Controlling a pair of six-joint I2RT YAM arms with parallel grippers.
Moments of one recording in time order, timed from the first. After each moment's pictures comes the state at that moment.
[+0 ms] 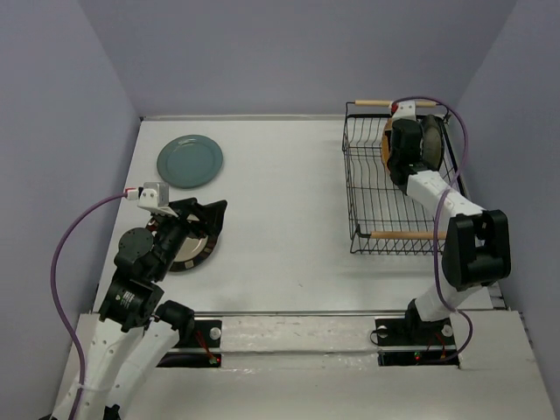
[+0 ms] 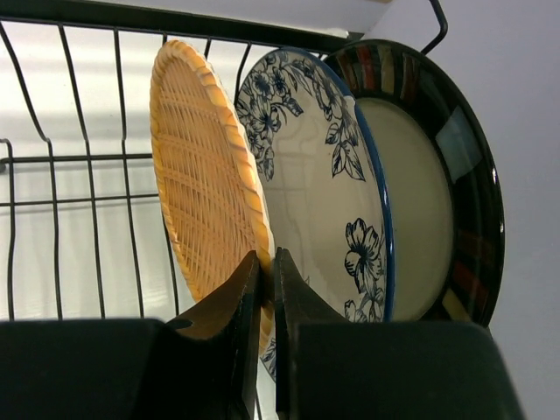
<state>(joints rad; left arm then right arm) -0.41 0.42 0.70 -0.28 -0.03 -0.41 0.15 1.63 1.18 0.10 0.54 -0.20</state>
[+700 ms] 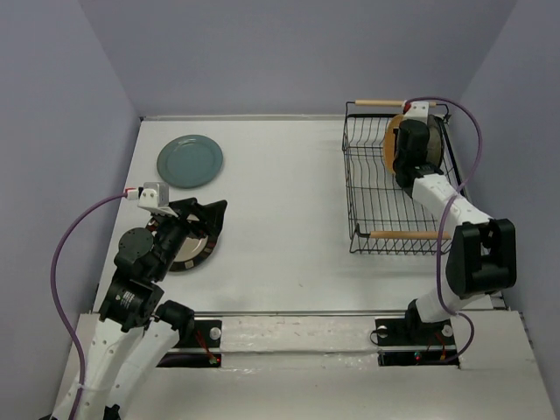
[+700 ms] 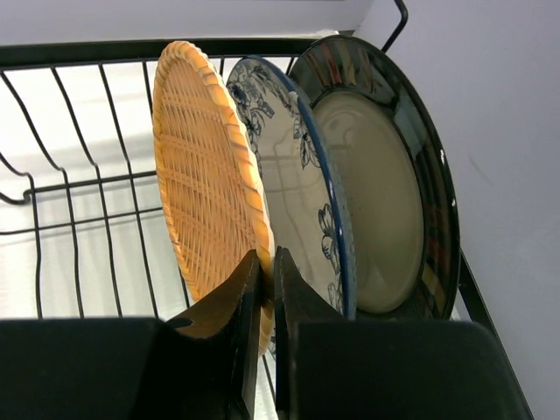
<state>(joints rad) -0.41 0.42 0.70 -0.28 -0.03 -0.41 0.13 1.58 1.15 0.10 0.55 -0.09</state>
